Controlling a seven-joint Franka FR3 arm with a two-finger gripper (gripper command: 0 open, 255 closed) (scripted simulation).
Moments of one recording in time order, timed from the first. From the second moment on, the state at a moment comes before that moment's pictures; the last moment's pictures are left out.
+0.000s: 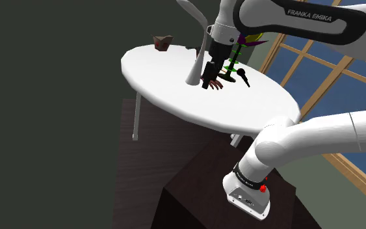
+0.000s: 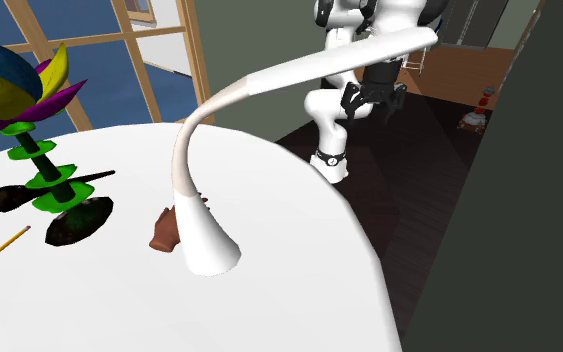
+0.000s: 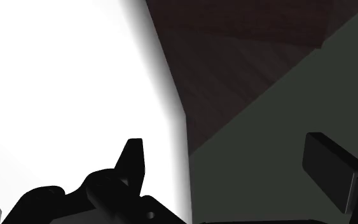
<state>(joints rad) -0.01 -0.78 0.07 -2.42 0.00 1.63 -0.12</state>
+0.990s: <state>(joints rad) -0.11 -0.51 -0.25 -2.27 -0.03 1.75 -0.39</state>
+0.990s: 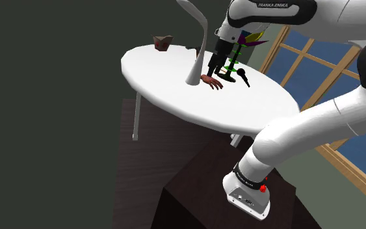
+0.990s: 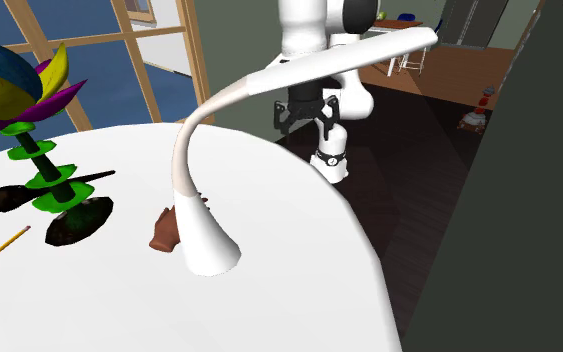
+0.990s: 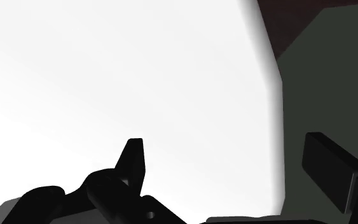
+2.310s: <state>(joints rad) -0.30 0.28 -0.60 -1.63 0.38 1.63 -0.88</state>
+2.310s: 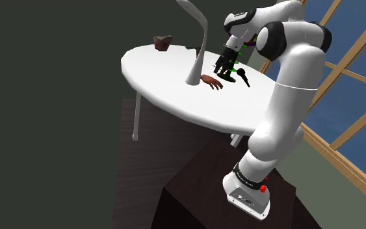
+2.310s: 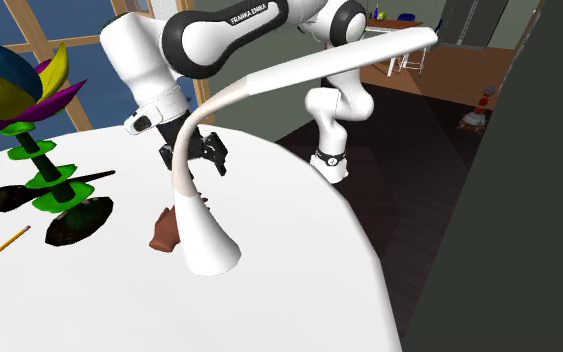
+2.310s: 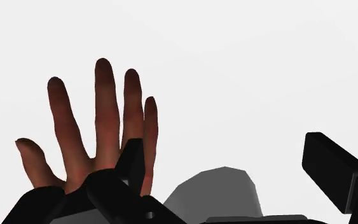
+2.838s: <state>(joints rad) -0.51 0.59 -0.58 -1.30 0.55 1.50 -0.96</state>
